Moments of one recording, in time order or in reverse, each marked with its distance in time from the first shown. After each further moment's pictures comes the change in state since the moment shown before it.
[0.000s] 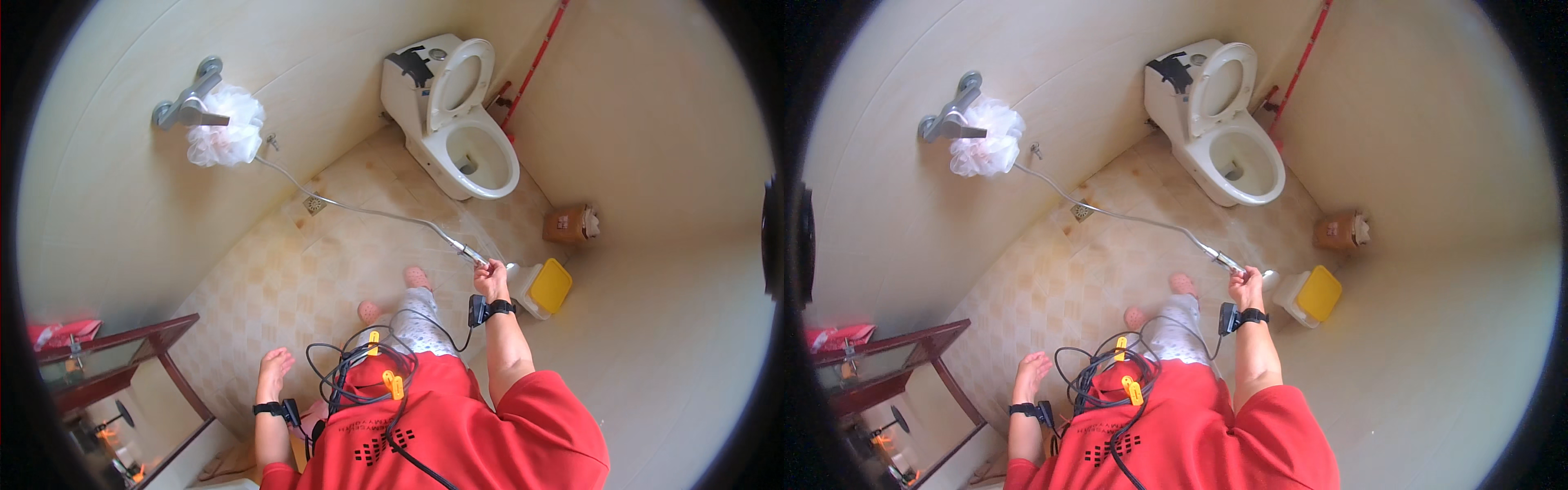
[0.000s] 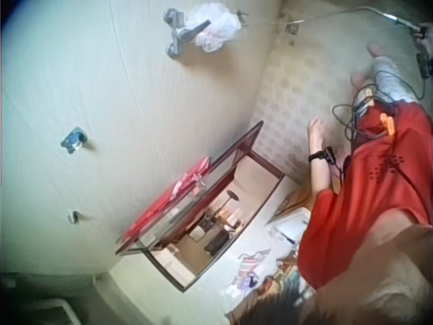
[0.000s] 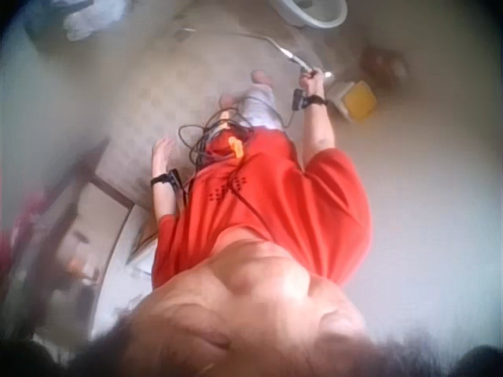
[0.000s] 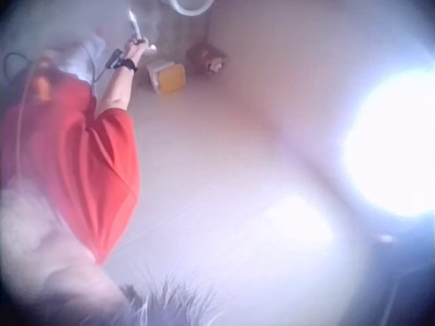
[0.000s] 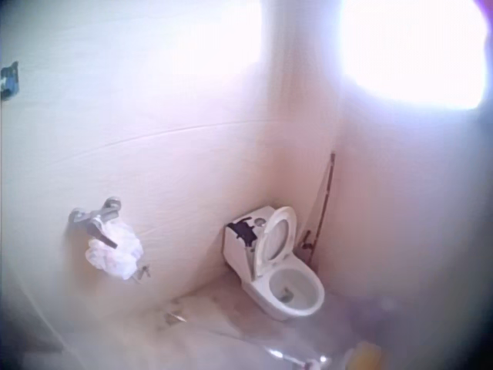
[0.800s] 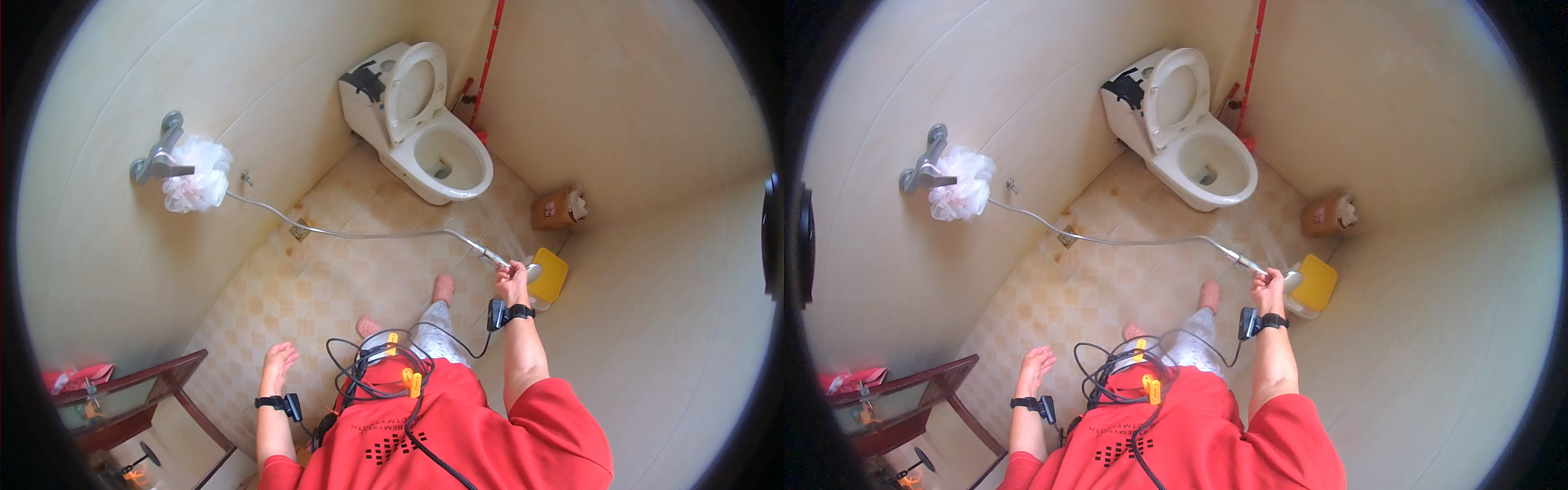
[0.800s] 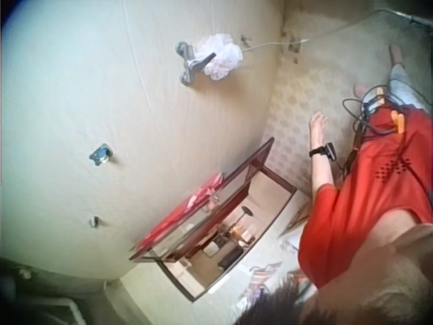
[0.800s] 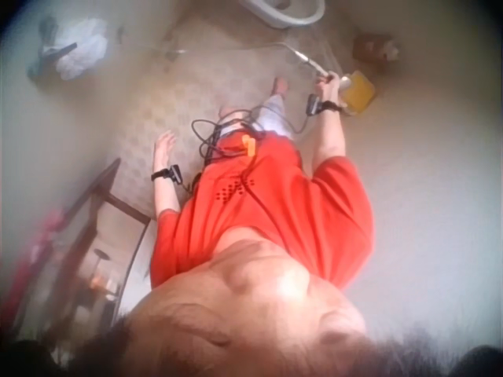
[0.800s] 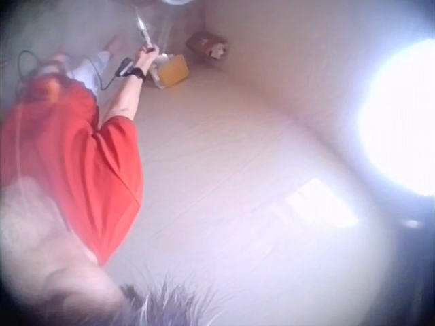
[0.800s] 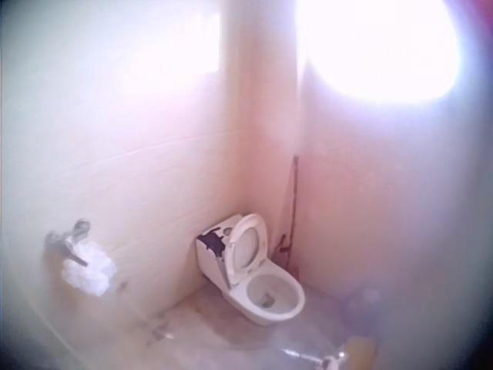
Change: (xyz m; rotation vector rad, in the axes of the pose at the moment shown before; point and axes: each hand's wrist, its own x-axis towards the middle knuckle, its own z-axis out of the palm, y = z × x) left_hand 0.016 0.062 0.094 0.204 -0.116 0.068; right_hand -0.024 -0.119 -0.052 0.107 -0.013 -0.209
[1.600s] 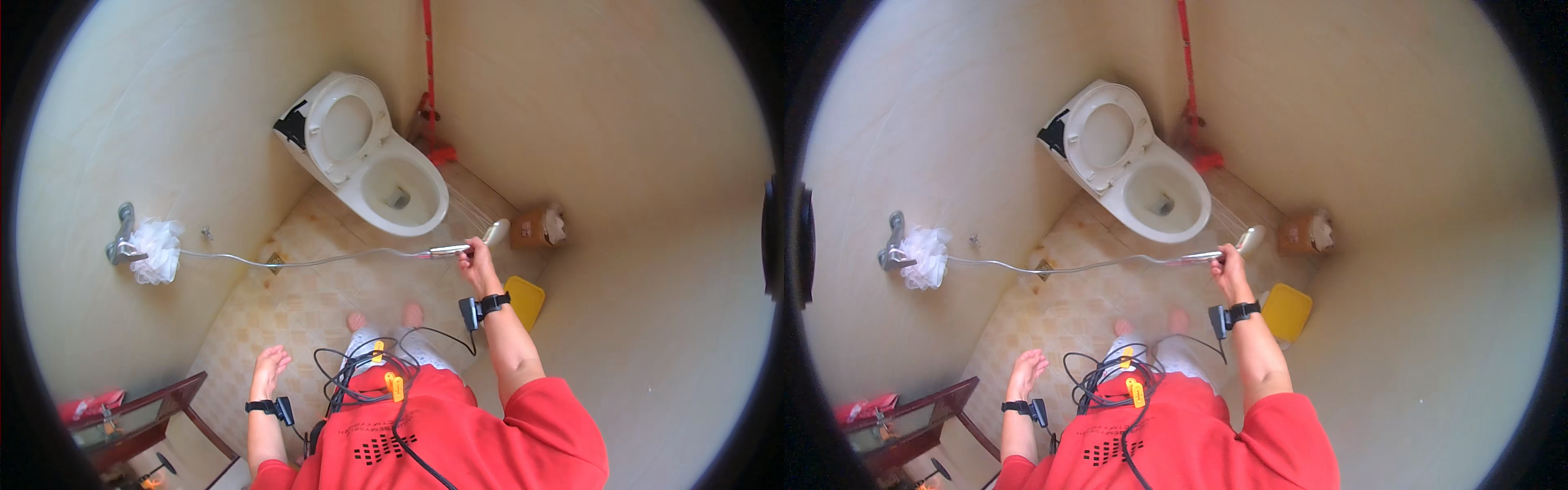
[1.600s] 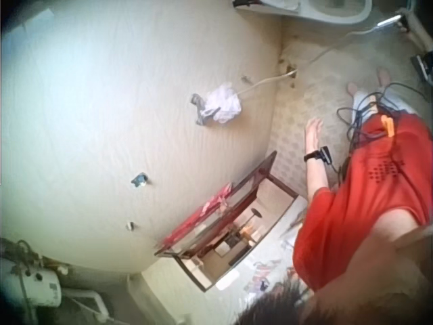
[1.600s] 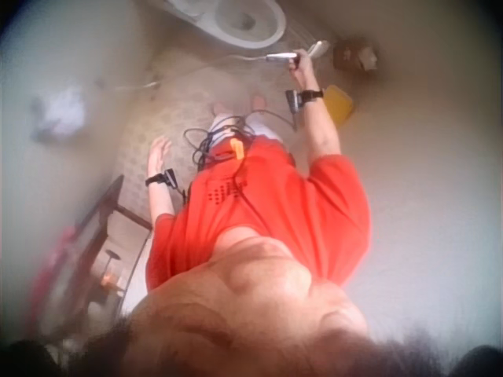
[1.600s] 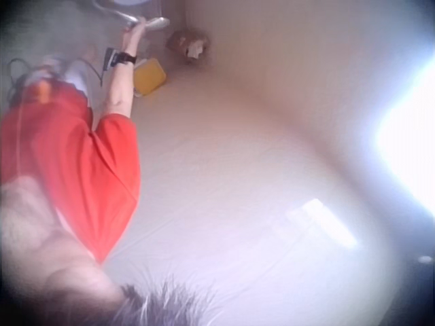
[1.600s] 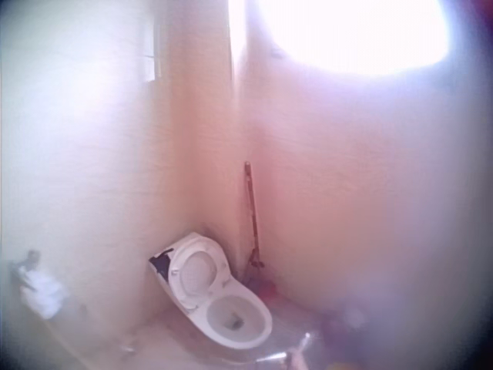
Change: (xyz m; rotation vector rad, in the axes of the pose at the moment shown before) left_hand -0.008 0.115 0.213 0.050 0.041 -0.014; right_hand 0.053 -0.134 0.177 -0.439 -0.180 -0.013
